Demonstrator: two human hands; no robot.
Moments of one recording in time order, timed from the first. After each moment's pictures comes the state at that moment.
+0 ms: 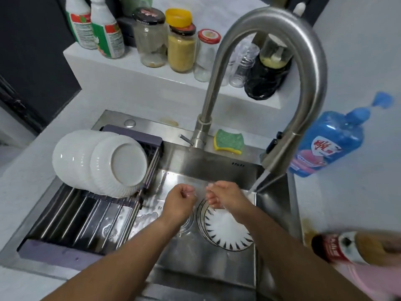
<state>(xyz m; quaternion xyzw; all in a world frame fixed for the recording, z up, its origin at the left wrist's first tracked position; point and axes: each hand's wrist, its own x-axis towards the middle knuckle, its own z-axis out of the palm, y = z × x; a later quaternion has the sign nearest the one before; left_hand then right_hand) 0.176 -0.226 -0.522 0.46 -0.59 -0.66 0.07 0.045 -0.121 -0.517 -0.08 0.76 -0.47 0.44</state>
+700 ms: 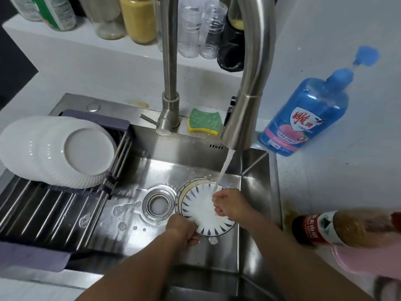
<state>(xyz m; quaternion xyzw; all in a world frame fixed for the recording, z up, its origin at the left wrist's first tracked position) 0.149 -0.123 -0.595 0.60 -0.45 -0.64 -0.16 0.015 -0.031 -0.576 0.00 0.80 -0.42 0.44</state>
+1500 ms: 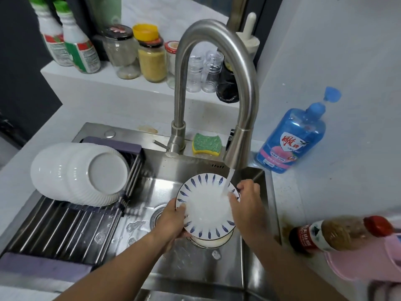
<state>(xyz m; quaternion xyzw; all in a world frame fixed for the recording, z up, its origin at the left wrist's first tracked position) 0.170 -0.176 -0.510 0.46 -0.51 -0.73 -0.01 0.038 -0.027 -0.483 -0.17 0.95 -0.27 0.04</state>
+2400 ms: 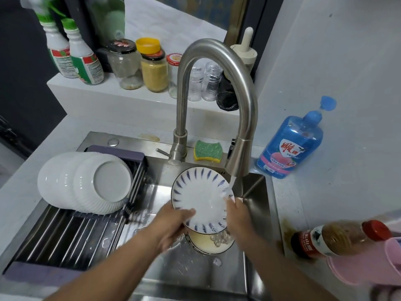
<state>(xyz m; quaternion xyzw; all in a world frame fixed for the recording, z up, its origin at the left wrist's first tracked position) 0.170 -0.195 -0.463 0.45 -0.43 -0.78 -0.02 0.053 -0.056 -0.488 0.00 0.83 -0.48 0.27</state>
